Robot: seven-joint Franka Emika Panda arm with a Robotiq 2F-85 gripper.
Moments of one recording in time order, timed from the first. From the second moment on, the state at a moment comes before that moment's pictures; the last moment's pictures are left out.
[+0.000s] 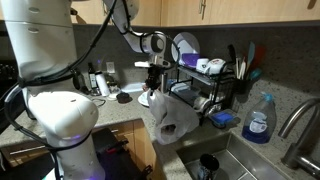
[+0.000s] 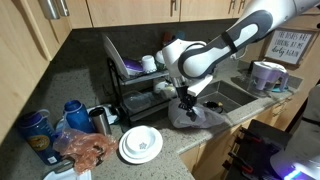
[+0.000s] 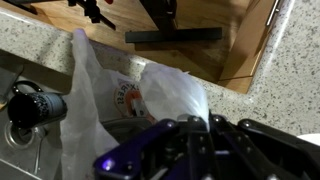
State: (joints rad) arm 0.21 0.07 0.13 -2.18 -0.06 1.91 0.40
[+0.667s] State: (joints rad) arm 0.20 0.00 0.13 -2.03 -0.19 1.65 0.37
